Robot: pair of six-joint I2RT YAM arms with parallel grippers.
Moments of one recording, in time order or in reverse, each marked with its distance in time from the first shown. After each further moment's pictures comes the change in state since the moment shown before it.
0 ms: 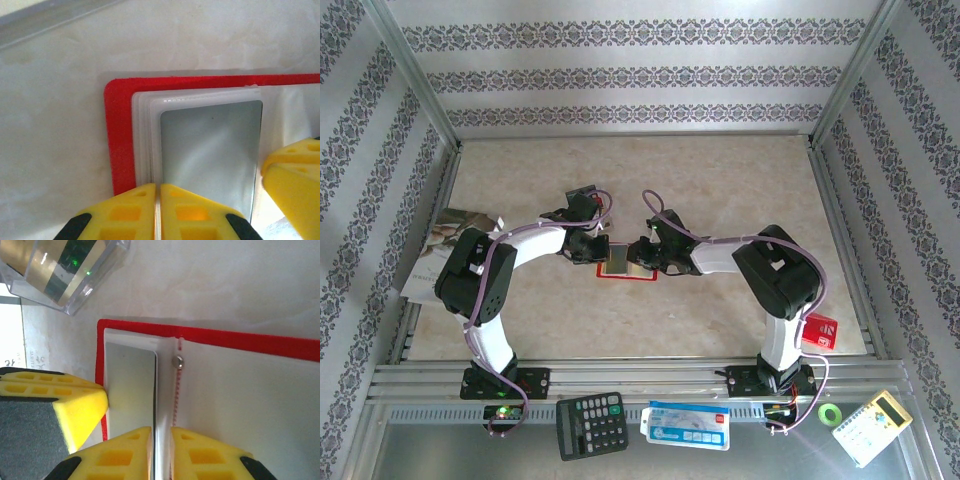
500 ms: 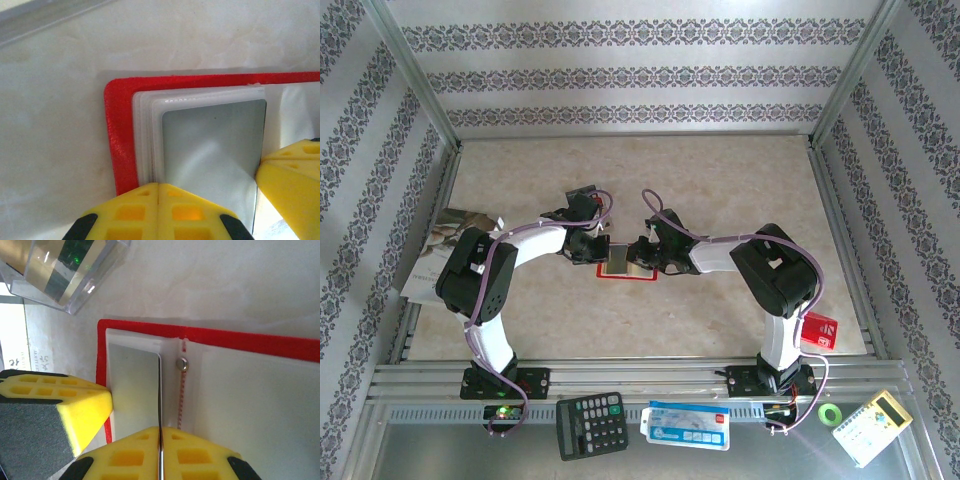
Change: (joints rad) left arm 0.000 0.008 0.005 -0.008 -0.001 0.005; right arm -0.001 0.011 0.007 0.007 -0.017 0.017
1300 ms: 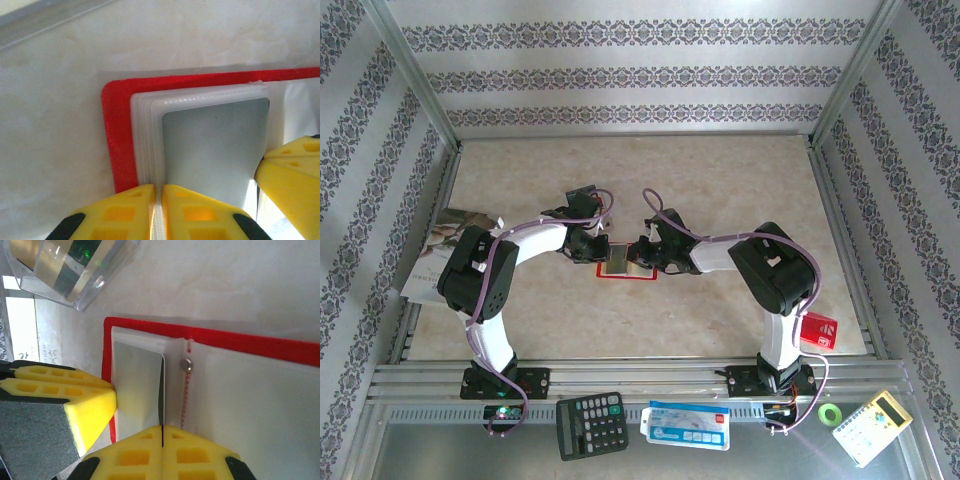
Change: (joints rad) left arm 0.005 0.013 0.025 -0.032 0.005 0.025; right arm -0.013 0.011 -0.019 0.058 -0.048 -0.015
